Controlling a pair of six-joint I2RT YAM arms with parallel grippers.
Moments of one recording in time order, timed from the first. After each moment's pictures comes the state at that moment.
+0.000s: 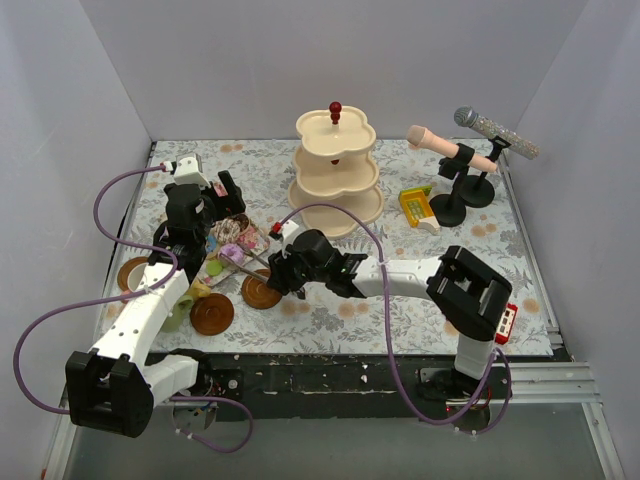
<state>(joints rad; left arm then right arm) -0.20 1.09 0.83 0.02 -0.18 -0.30 1.07 1.82 1.08 0.22 -0.11 0.33</state>
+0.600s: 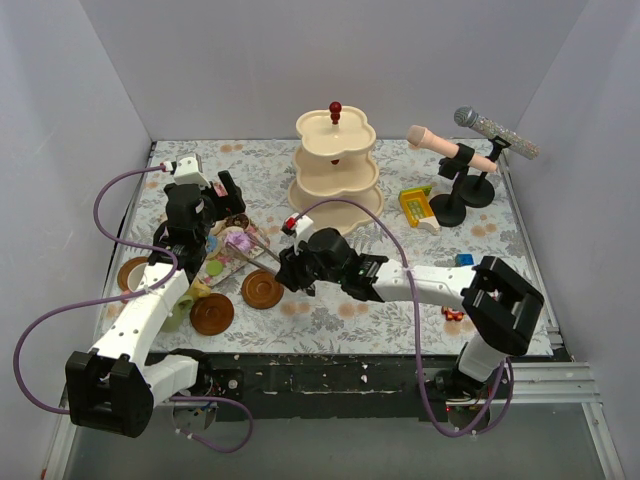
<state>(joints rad) -0.20 1.09 0.83 0.02 -0.18 -0.30 1.07 1.66 1.00 0.19 -0.06 0.32</state>
